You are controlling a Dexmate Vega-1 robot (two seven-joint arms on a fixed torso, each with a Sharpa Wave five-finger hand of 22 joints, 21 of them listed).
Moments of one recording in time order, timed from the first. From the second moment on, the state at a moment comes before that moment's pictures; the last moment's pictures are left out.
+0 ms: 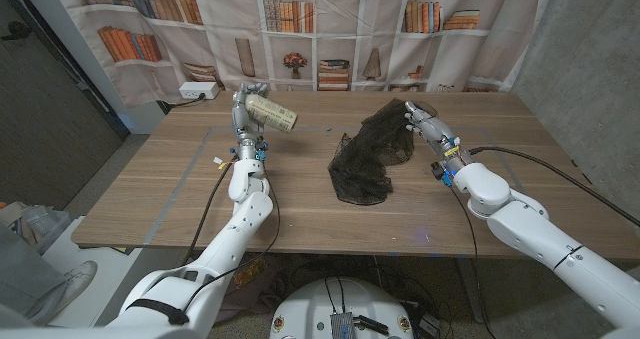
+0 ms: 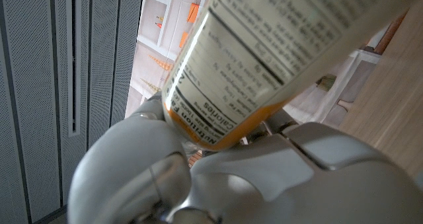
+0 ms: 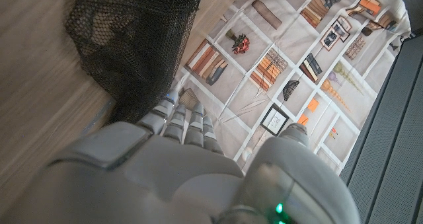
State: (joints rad) left arm 0.76 0.09 0.20 -1.04 -1.01 -0.69 -0.28; left_hand 0.66 0.13 0.49 0.07 0.25 0.58 -0.07 0.88 0.75 0.82 -0.15 0.52 0.39 0.67 -0.06 0.22 0.47 0.41 -0.04 0.50 0.25; right arm -1.08 -0.78 -0.35 -1.84 0.38 0.05 -0.21; right_hand 0.41 0.09 -0.08 -0.08 0.21 0.02 0.06 0.20 0.19 0.12 0.03 0.24 0.20 0.02 0.06 0.19 0.19 0.12 0.07 0.22 0.20
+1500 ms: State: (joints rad) left arm 0.76 -0.01 0.12 -1.06 -1.14 -0.69 -0.37; left_hand 0.65 0.13 0.49 0.07 0.24 0.58 -0.07 0.90 0.73 0.81 -0.15 0.52 0.37 0.66 -0.06 0.21 0.47 0.40 -0.04 0.52 0.23; right arm -1.10 -0.94 -0.40 -2.08 0.05 -0.18 -0.21; right_hand 0.61 0.13 0.03 -0.14 0.18 0.09 0.02 0.27 0.21 0.29 0.01 0.32 0.23 0.35 -0.04 0.29 0.26 0.37 0.00 0.37 0.25
